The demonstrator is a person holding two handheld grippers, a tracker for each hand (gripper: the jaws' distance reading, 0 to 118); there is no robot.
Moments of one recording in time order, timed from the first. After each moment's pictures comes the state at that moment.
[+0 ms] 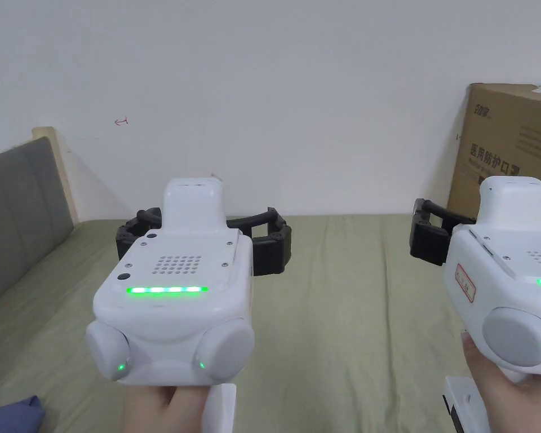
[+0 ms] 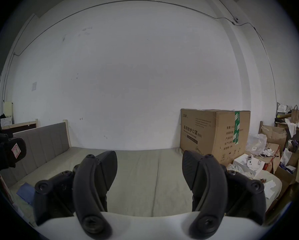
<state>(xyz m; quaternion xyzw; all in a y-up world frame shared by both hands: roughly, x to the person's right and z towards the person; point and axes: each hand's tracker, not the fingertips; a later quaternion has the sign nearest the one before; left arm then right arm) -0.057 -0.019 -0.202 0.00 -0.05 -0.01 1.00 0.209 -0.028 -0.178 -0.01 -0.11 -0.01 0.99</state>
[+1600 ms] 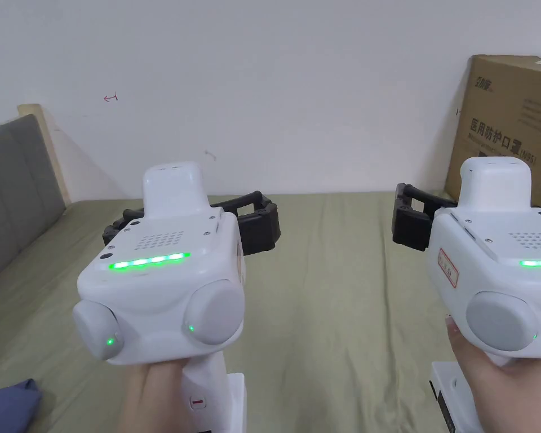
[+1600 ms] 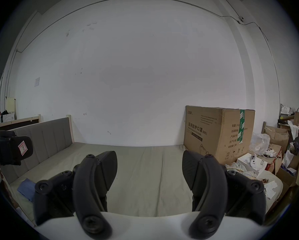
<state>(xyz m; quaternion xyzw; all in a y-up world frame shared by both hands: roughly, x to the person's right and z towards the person) -0.060 -0.026 -0.216 -0.06 -0.03 0.05 1.00 0.193 -0.037 -0.188 -0.02 -0.09 0.00 1.00</state>
